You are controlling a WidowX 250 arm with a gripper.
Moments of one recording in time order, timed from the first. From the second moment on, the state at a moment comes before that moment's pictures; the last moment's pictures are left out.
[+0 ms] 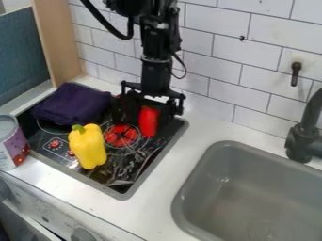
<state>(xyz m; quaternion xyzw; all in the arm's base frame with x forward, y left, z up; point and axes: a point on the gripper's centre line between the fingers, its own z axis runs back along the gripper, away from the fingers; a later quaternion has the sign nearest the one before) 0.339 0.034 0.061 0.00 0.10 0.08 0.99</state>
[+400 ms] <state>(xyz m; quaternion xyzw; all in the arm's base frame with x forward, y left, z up) 0.342 0.041 0.043 0.00 0.12 0.09 0.99</state>
